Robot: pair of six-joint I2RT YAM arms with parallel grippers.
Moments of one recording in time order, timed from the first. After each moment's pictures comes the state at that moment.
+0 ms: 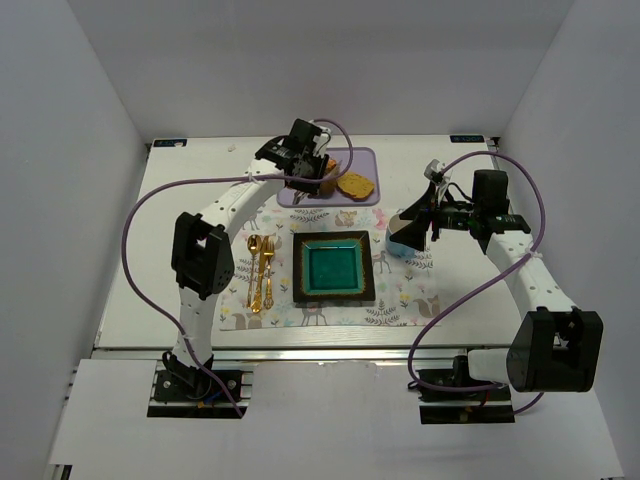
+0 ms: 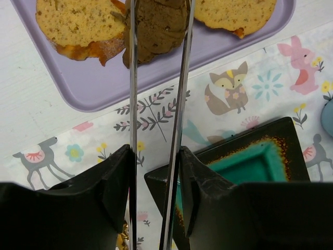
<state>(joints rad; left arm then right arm) -0.54 2.11 2.00 -0.78 -0.09 -0.11 0.05 1.29 0.98 -0.35 -1.15 -0.33</state>
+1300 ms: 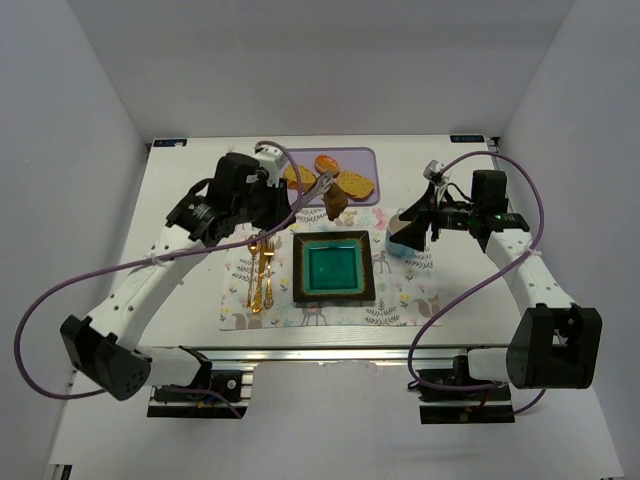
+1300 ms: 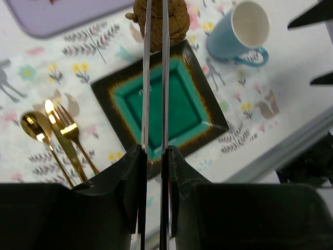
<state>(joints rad) -0.55 1.34 1.41 -0.70 0.13 -0.25 0.05 1.30 0.98 -0.36 -1.15 -0.34</state>
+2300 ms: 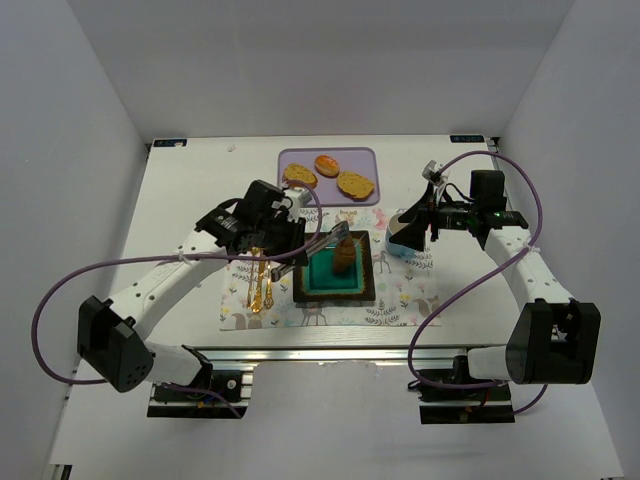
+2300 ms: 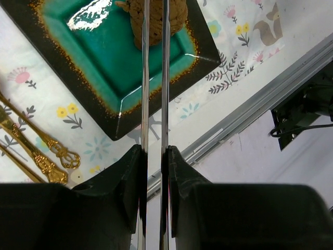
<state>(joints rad) -0.63 1.34 1.21 -0.75 0.28 -0.30 0.05 1.33 1.00 -0.40 -1.16 -0.35</state>
